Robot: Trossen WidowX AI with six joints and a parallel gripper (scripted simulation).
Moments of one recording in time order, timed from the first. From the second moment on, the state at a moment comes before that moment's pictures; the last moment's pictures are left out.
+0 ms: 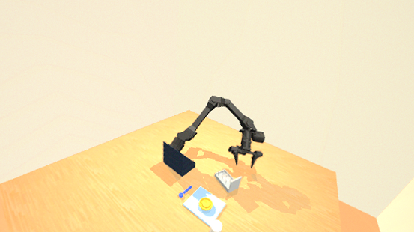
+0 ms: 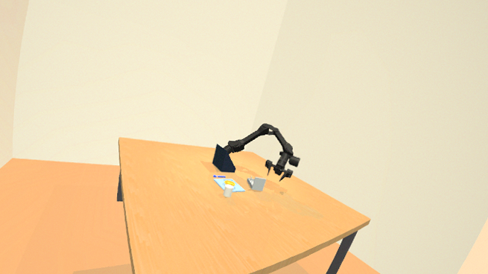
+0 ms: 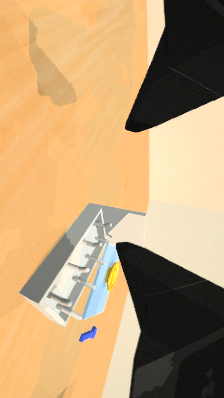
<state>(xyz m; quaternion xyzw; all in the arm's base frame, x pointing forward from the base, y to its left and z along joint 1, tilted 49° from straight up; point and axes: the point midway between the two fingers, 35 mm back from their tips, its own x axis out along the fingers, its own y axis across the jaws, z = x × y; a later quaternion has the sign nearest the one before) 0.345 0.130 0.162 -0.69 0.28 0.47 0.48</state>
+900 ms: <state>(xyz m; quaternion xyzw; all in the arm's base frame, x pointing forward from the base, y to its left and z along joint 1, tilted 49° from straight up) 0.362 0.015 0.091 -0.41 0.51 0.47 0.60</state>
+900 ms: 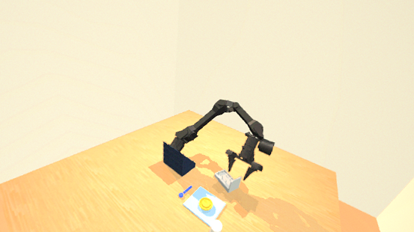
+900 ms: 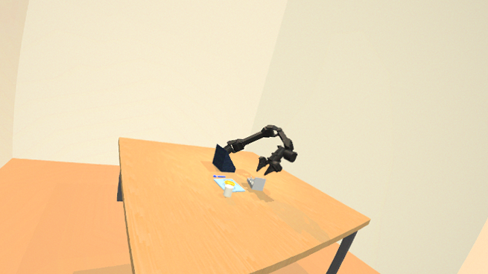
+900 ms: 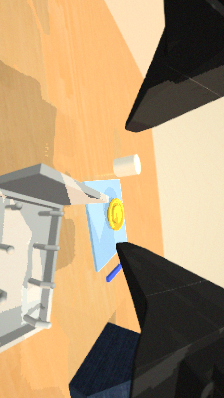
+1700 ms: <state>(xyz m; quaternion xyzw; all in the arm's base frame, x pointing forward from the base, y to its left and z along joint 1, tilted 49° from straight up) 0.344 -0.073 0.049 -0.10 0.62 0.40 0.67</state>
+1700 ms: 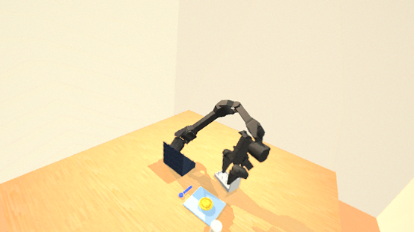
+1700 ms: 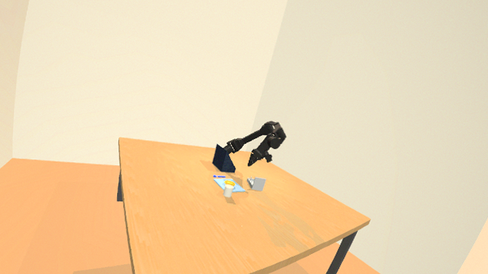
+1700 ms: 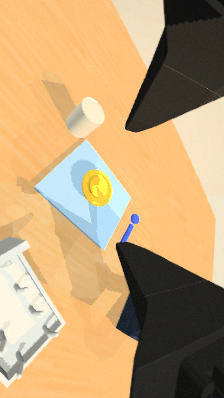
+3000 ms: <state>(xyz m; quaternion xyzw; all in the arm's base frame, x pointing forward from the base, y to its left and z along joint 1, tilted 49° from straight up) 0.318 -0.100 -0.048 0.29 0.63 0.28 0.67</state>
